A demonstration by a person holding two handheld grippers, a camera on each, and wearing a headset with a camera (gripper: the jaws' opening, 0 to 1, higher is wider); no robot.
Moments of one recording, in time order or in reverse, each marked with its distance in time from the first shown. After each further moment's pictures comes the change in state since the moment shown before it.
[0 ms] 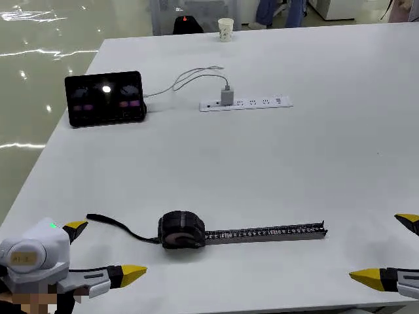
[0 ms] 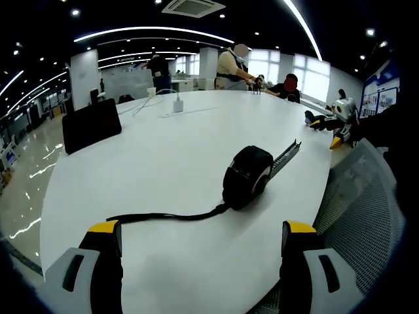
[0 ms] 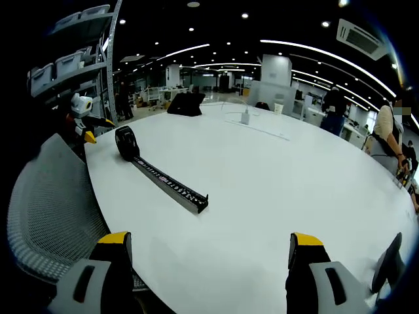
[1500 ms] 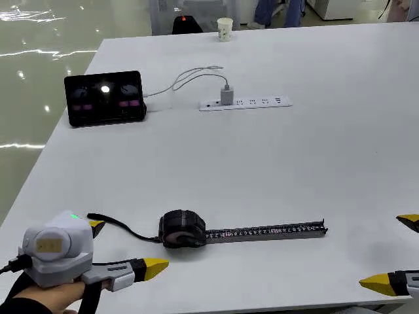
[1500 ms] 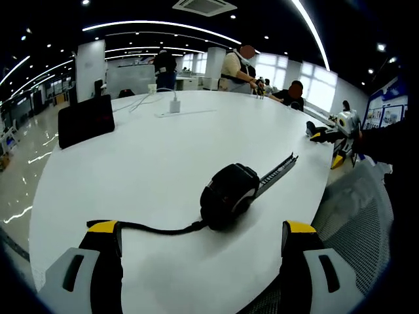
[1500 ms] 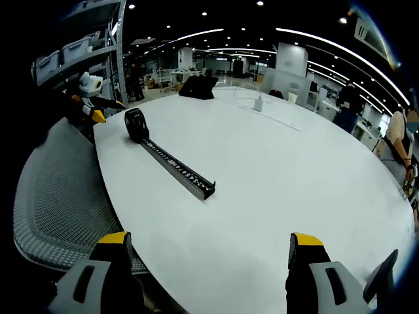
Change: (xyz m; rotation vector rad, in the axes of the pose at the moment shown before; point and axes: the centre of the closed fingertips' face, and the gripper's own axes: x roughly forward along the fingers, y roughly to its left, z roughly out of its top) left arm 0.018 -0.025 0.023 -0.082 0.008 0.000; right arm -0.004 0.004 -0.002 -0.083 0.127 0.078
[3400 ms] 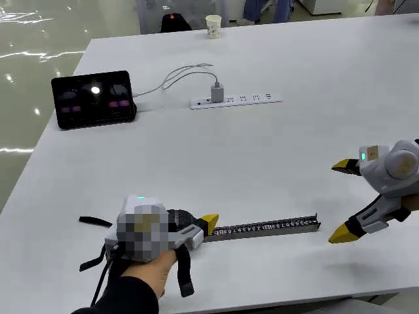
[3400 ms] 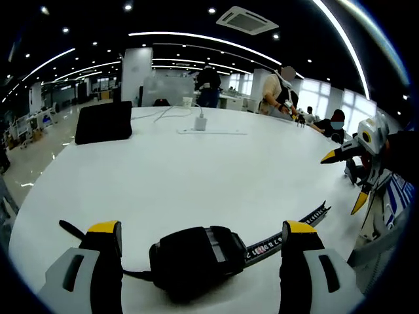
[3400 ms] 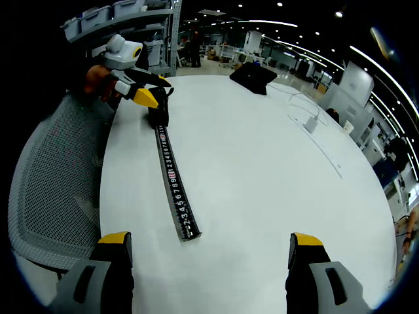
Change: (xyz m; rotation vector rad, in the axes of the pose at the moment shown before) left arm 0.076 -0.030 0.040 -0.199 -0.138 0.274; right arm 0.057 -0.017 0.060 -0.364 0.155 0.213
